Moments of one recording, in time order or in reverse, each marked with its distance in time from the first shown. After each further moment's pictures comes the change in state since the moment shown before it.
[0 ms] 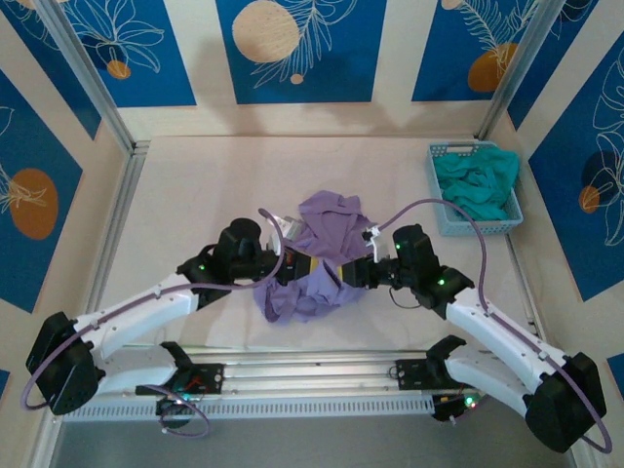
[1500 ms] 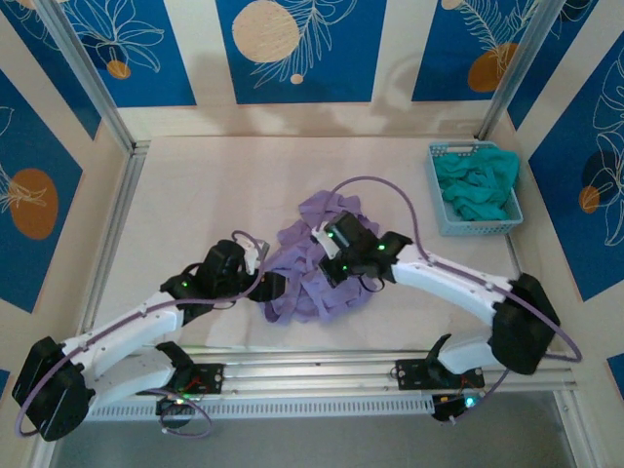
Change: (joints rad) left arm 0.107 -0.149 -0.208 -0.222 -0.206 0.035; right arm 0.266 0.416 0.404 -0.301 0.407 -0.283
